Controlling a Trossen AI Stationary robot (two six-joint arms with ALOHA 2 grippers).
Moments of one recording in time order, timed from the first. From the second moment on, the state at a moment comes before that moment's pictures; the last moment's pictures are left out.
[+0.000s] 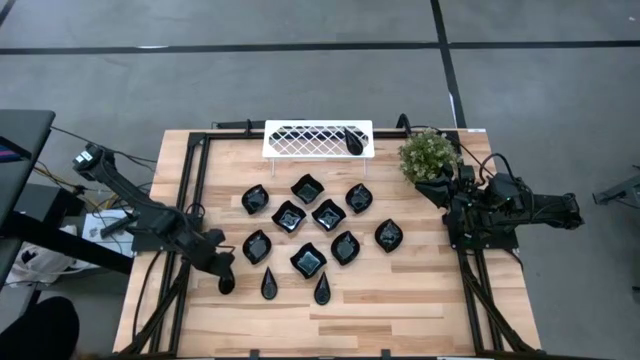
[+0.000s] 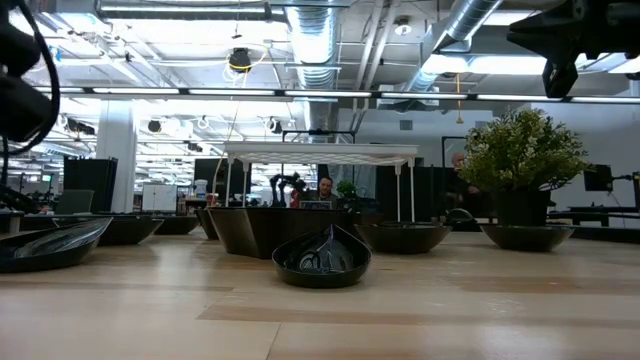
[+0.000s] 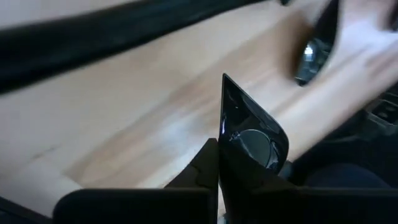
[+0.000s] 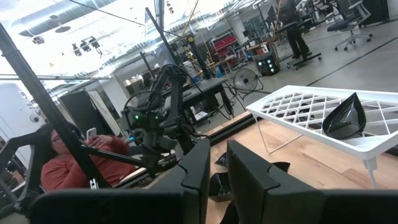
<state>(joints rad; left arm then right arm) -0.68 0.89 0.35 -0.57 0.07 -1.81 0.03 0.05 0.28 -0.13 0.27 0.41</state>
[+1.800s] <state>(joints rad) -0.15 1.33 0.90 -0.21 -0.64 -0.92 0.03 1.02 0.79 0.00 0.10 0.13</state>
